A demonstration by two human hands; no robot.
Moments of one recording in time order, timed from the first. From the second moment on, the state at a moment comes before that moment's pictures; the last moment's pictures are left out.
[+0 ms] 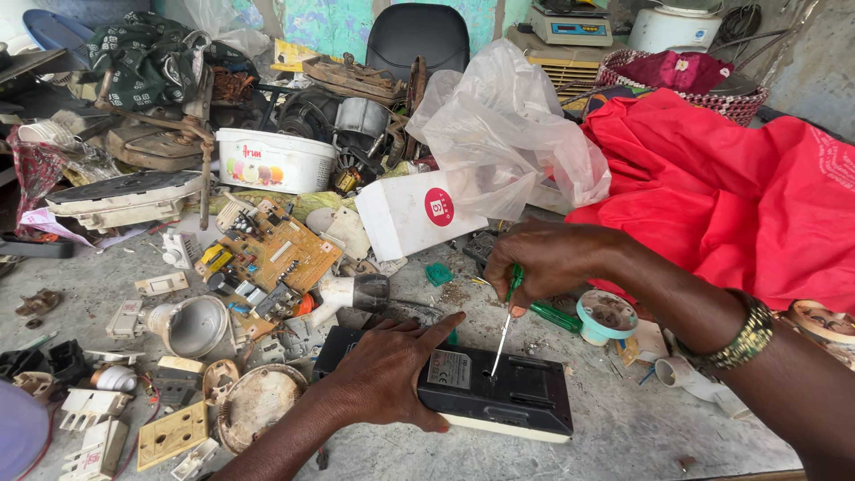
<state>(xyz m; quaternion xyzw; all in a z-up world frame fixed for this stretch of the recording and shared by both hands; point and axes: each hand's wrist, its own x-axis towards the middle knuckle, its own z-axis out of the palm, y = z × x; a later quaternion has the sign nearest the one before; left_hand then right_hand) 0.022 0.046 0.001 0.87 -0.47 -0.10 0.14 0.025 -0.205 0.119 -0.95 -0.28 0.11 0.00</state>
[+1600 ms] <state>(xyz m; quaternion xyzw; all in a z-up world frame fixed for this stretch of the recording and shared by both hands) 0.028 0.050 -0.001 0.86 -0.49 -0.08 0.14 -0.013 -0.165 0.132 -0.95 -0.30 0.04 -0.05</state>
